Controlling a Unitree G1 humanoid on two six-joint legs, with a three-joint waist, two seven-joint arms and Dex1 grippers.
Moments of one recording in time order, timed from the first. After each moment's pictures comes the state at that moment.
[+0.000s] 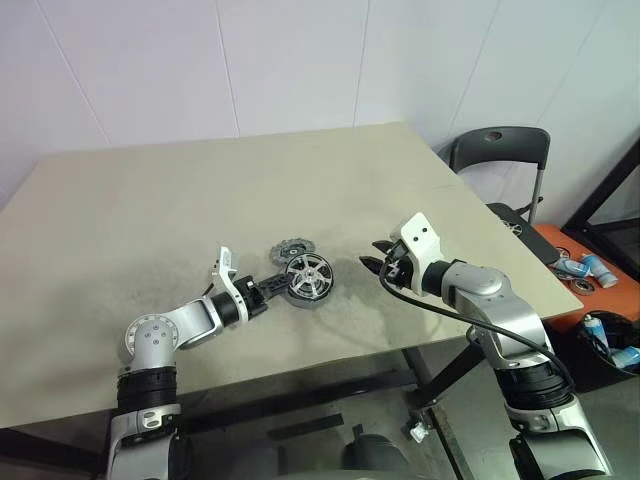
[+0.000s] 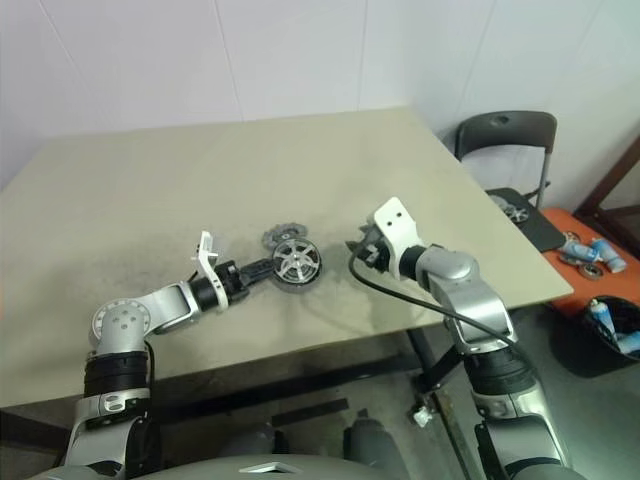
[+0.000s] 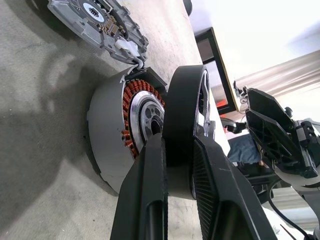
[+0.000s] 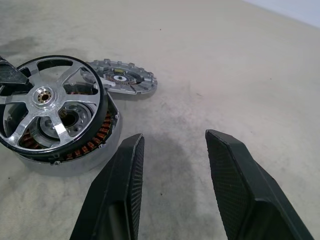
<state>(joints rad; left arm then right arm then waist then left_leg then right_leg) -0.35 0.21 0.34 0.11 -1.04 1.19 -0.28 -0.39 -0.45 0.11 -0.17 0.17 0.65 0.62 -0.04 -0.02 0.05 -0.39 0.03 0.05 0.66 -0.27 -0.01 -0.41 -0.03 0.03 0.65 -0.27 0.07</state>
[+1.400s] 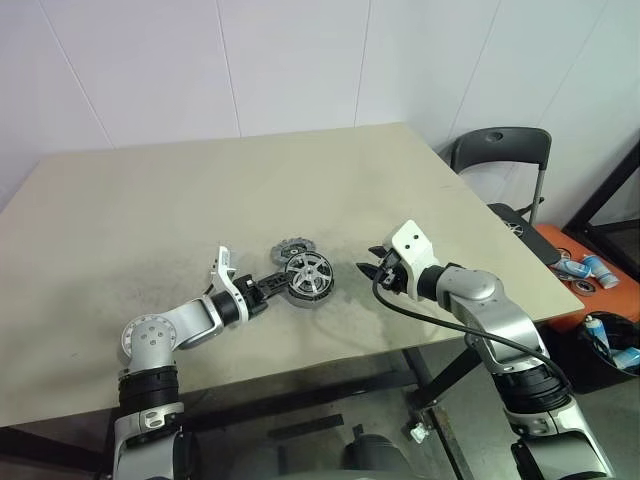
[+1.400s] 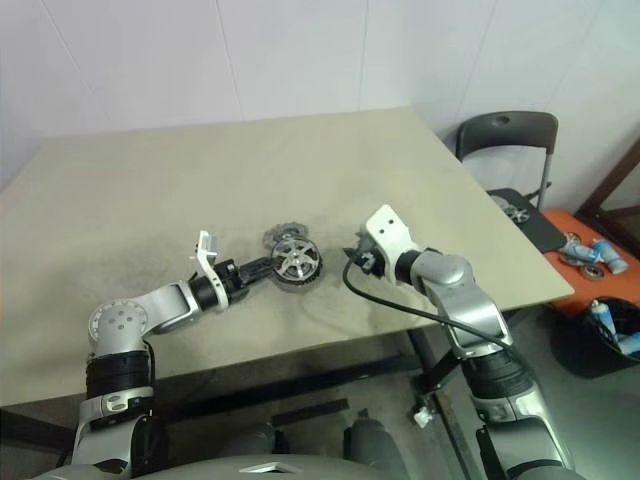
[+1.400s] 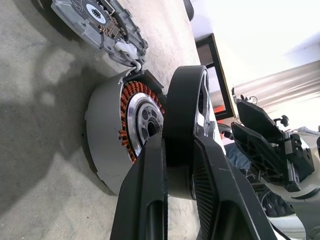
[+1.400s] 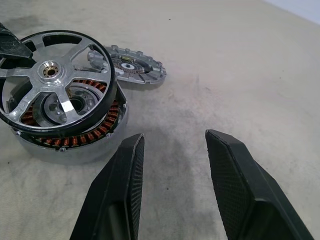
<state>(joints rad) -0.36 0.18 0.40 0.11 -1.07 1.24 -0.21 -0.38 -0.46 0.16 -0.17 0.12 0.61 0.62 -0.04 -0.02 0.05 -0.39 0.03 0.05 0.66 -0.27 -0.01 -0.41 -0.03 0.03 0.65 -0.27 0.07</state>
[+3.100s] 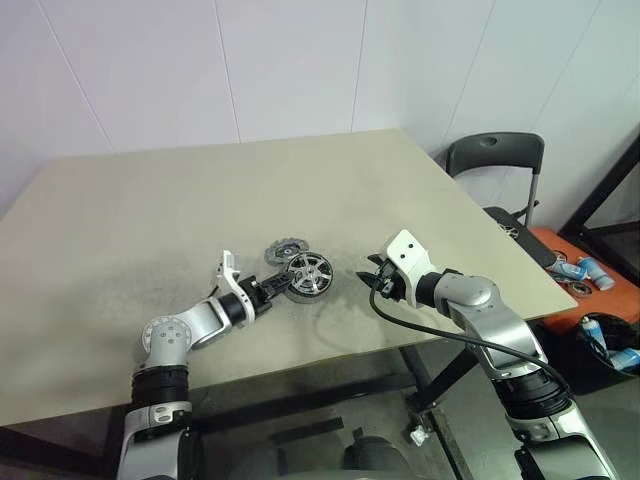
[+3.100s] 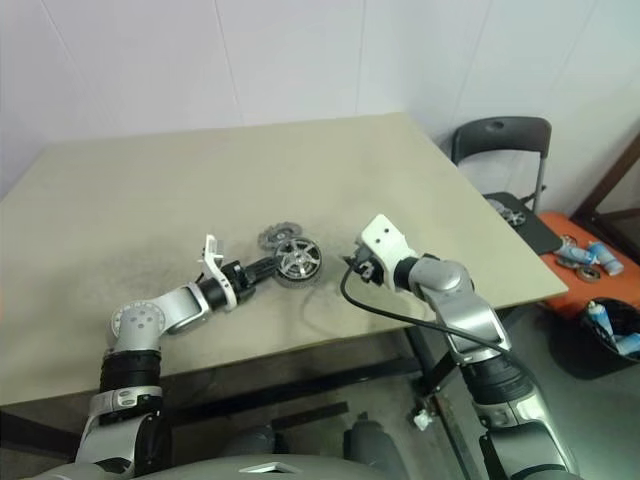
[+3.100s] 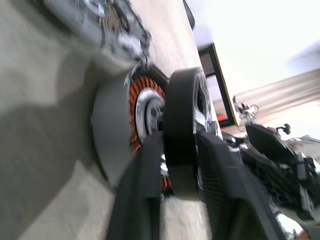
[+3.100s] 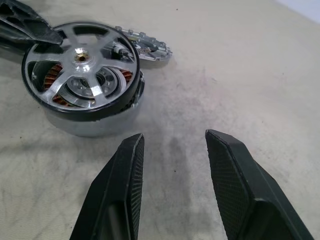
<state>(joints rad) -0.37 0.17 0.34 0.21 -0.95 1.06 -0.30 -0.36 -0.48 0.19 -0.16 0.08 0.59 0.63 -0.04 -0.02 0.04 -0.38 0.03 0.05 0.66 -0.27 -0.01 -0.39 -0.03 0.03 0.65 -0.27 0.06</state>
